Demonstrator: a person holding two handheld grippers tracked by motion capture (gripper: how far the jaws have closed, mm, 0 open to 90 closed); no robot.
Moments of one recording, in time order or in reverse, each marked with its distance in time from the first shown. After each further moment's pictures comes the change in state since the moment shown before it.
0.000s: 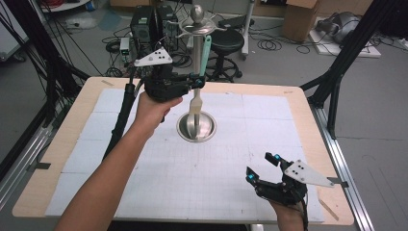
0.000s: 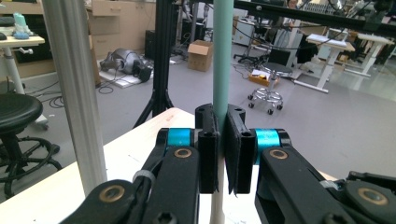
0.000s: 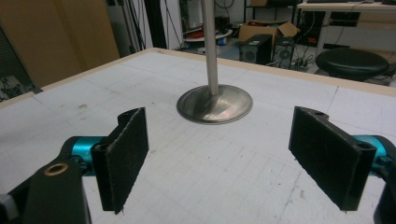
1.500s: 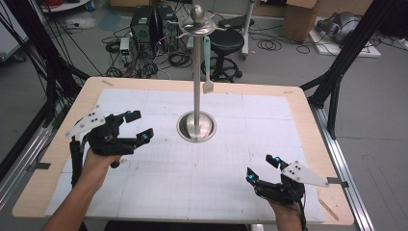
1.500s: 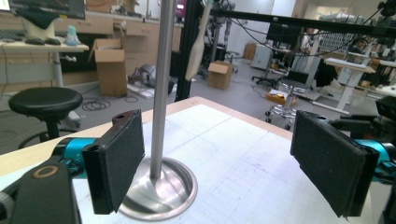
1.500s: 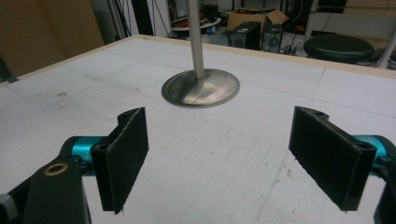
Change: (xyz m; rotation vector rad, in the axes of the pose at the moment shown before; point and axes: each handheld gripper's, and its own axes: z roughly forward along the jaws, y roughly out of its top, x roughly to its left) left arm 0.006 -0.129 -0.137 -0.139 0.096 0.000; right arm -0.006 -0.014 0.006 0.043 -0.050 0.011
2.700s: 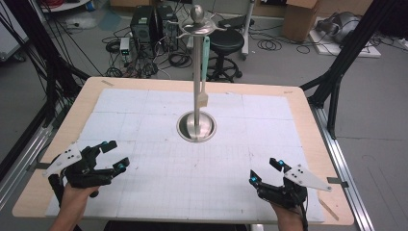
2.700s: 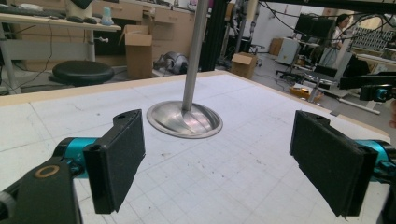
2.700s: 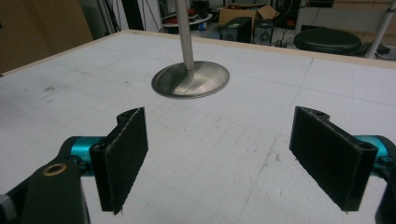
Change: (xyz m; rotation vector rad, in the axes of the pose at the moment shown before) left arm 0.006 -0.069 -0.069 0.028 0.108 -0.035; right arm -0.004 -0.010 -0.005 0.011 -0.040 0.007
